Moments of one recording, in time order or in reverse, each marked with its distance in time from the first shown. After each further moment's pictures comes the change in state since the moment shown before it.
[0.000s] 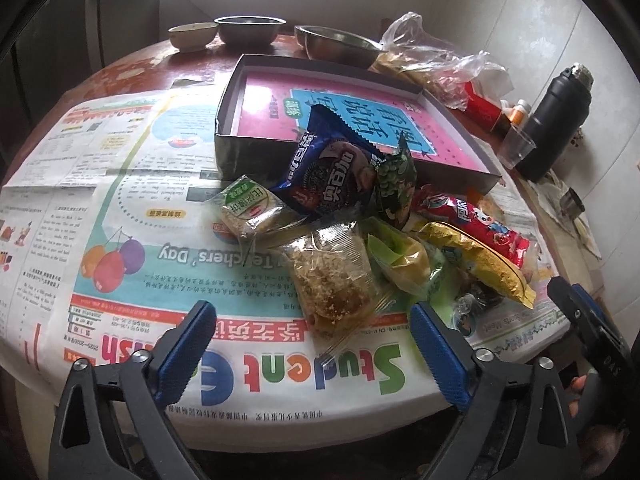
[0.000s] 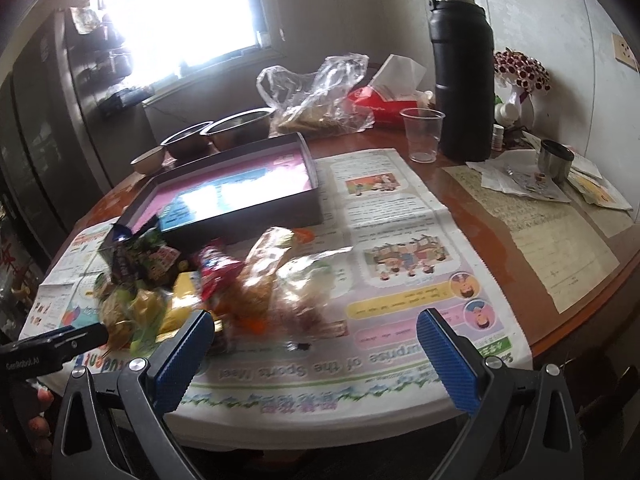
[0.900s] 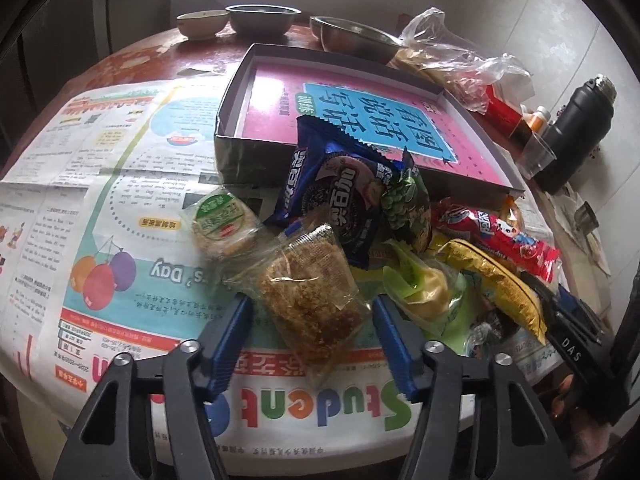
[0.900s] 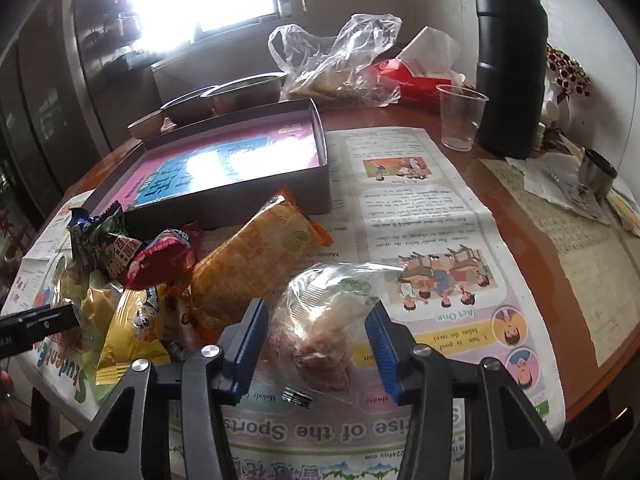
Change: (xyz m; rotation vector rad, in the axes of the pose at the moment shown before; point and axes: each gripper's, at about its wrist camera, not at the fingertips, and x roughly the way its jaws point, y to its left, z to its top) left arm 0.020 0.004 0.018 -0.050 0.049 0.029; right arm 0.059 0.007 0.011 -0.117 0.072 0.035
